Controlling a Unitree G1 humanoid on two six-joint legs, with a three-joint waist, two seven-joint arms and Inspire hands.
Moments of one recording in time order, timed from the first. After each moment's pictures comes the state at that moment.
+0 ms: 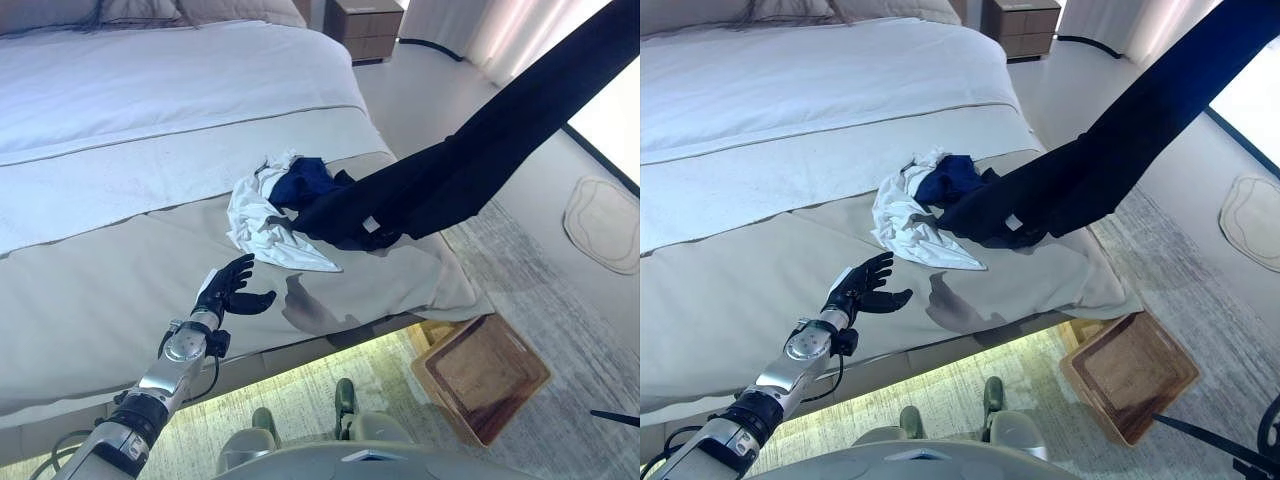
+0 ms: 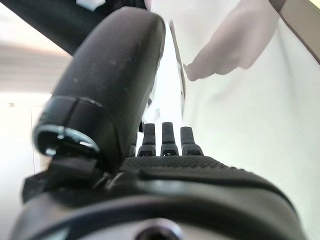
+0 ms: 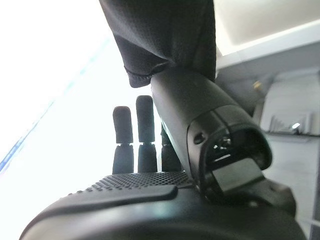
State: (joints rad) left arm -0.12 0.51 -0.42 0.51 -0.41 -0.09 0.10; right arm -1.70 -1.32 0.80 0.86 0.37 0.37 -0.51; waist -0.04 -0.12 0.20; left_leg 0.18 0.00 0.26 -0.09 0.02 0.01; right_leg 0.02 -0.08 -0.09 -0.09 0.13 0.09
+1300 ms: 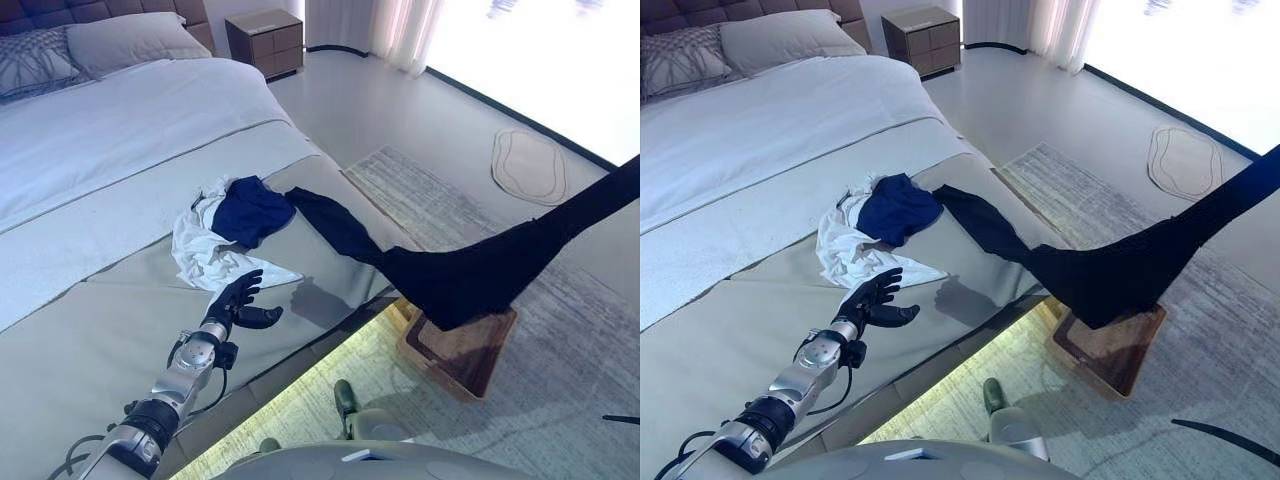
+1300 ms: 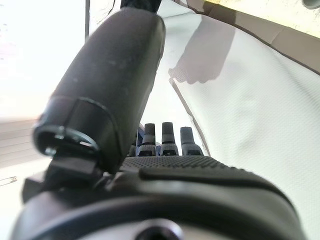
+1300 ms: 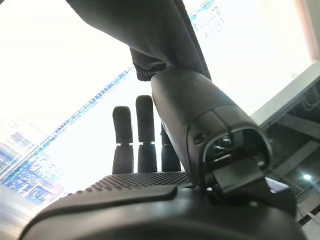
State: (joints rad) left arm -0.12 0.47 -0.43 0.60 -0.35 -0.09 0.07; right arm -1.46 -1.48 0.77 0.91 0.28 0.37 -0.37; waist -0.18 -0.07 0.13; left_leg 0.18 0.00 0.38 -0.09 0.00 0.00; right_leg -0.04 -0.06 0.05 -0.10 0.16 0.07
